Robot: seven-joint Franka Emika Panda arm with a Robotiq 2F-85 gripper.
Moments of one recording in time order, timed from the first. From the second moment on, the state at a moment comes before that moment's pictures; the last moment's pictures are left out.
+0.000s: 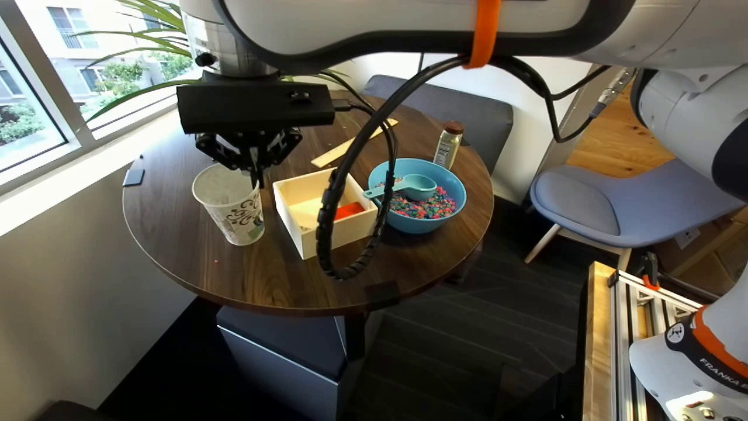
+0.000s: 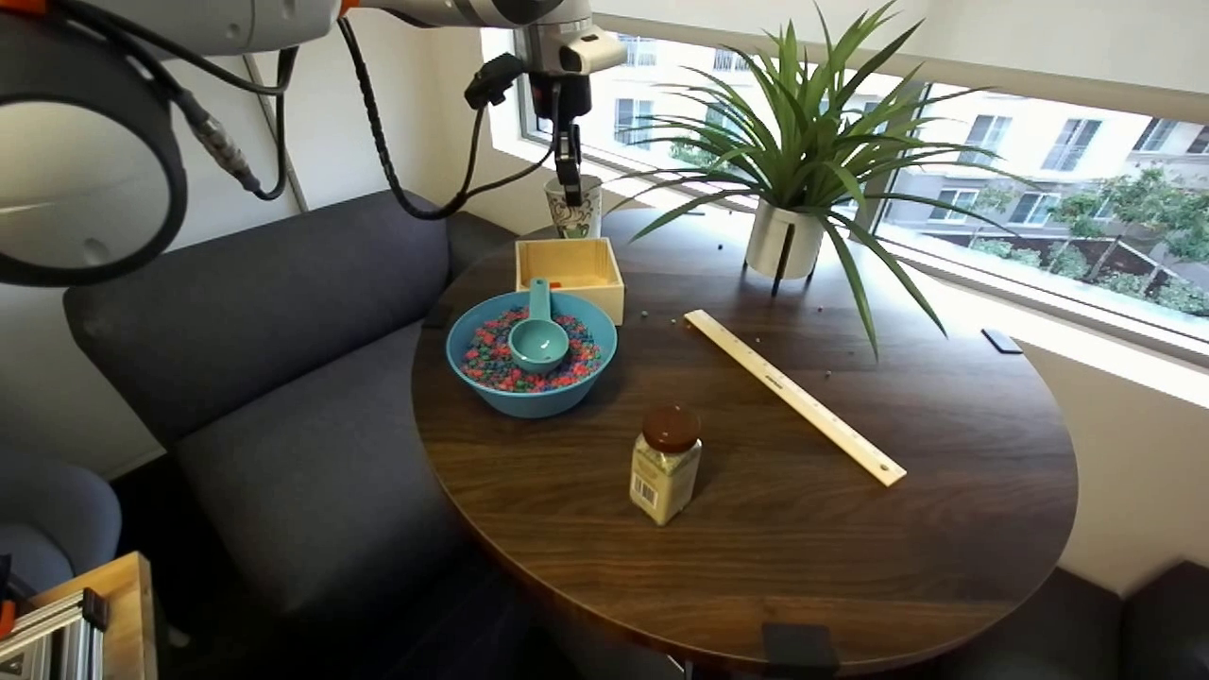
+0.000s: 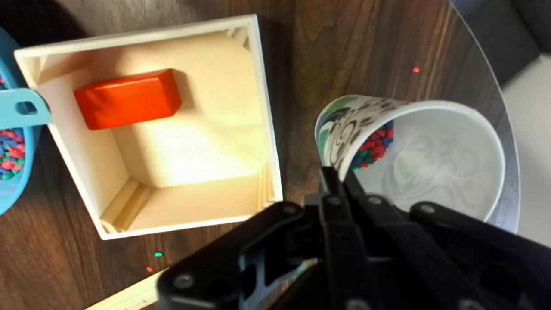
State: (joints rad) arm 0.38 0.80 0.03 -0.80 -0.11 1.70 1.03
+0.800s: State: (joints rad) arm 0.32 0.78 0.06 -0.69 -0.03 1.64 0.95
